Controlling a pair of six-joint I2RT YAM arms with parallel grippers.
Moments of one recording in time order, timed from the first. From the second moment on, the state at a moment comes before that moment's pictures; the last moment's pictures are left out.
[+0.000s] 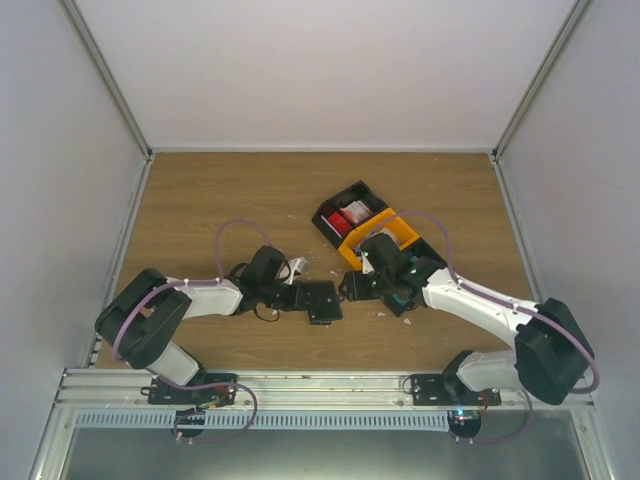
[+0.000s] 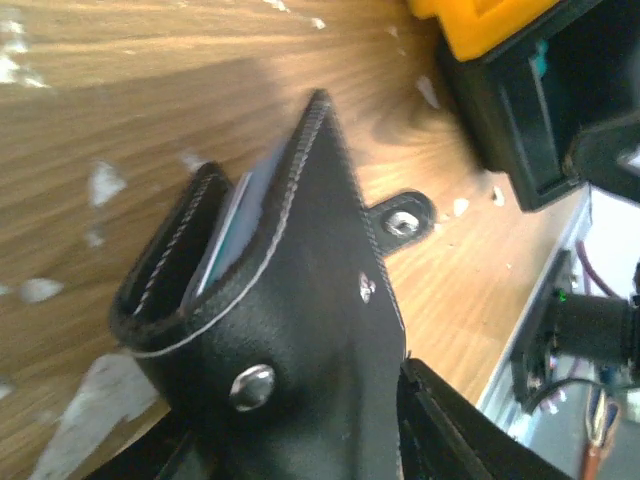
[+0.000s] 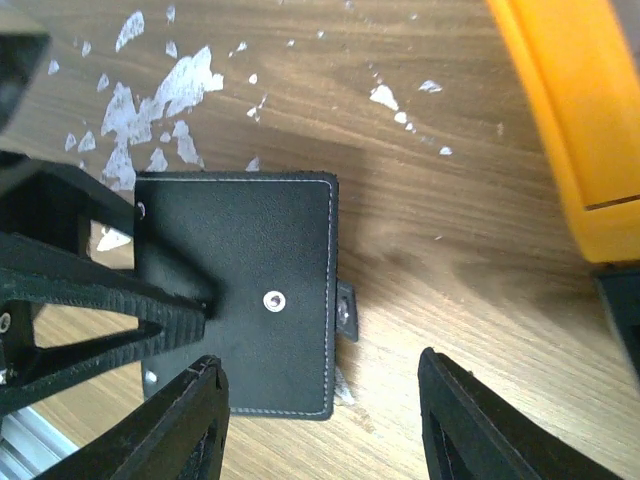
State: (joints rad) left arm -0.63 1.55 0.53 0.20 0.63 -0.67; right arm 0.73 1.29 0.77 -0.45 -0.18 0.57
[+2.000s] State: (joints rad) left arm -0.63 1.28 0.36 0.10 0.39 -0.73; right arm 0.82 1.48 0.84 -0.34 -0.18 0.49
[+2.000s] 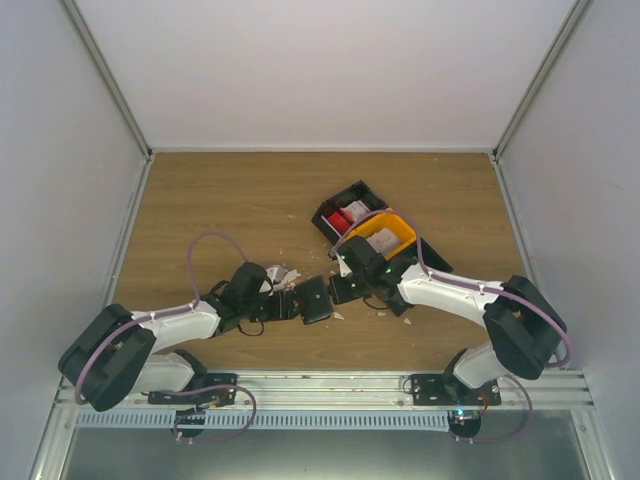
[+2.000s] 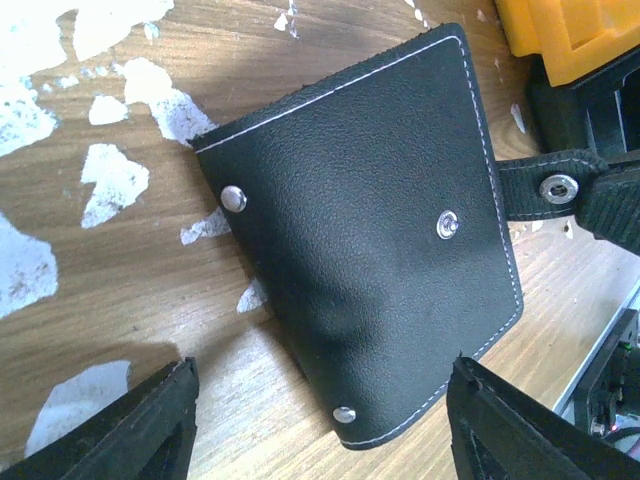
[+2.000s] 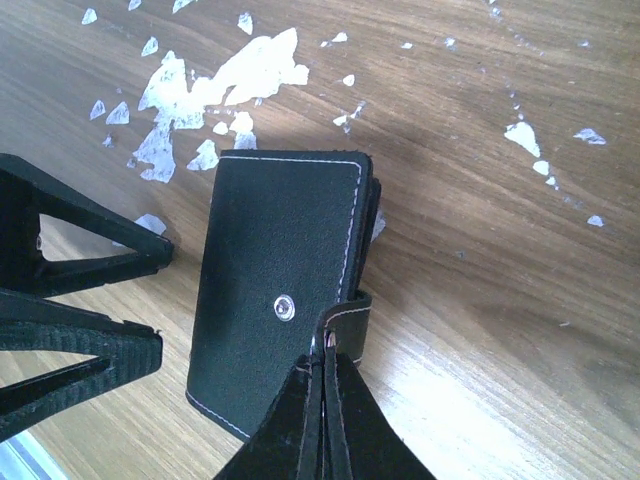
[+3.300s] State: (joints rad) left arm -0.66 1.38 0.41 0.12 0.36 -0.77; right arm 0.89 1.60 0.91 -0.34 -0.15 0.38
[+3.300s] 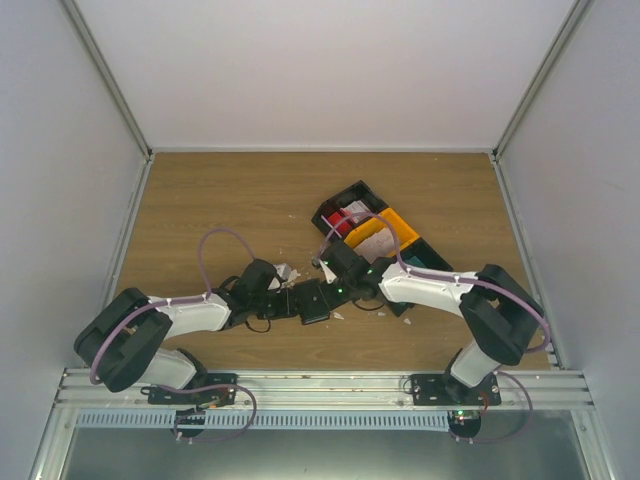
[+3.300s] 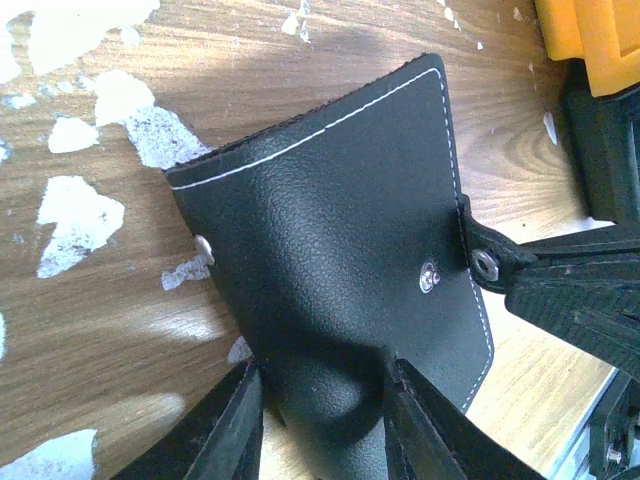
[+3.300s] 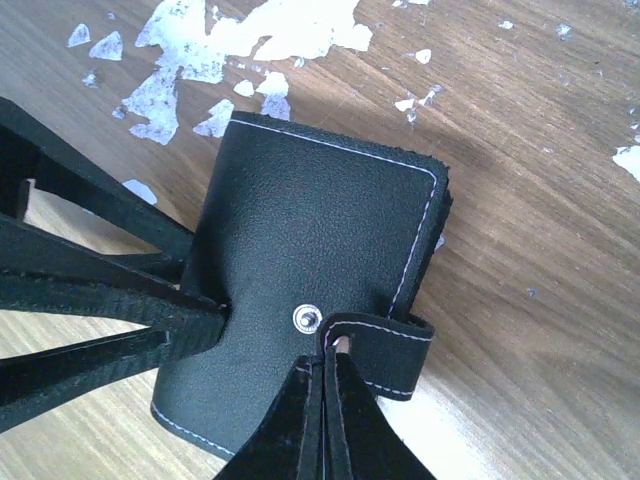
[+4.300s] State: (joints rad) left arm -0.67 1.39 0.41 0.12 0.34 -0.77; right arm 0.91 1.68 0.96 -0.35 -0.17 0.34
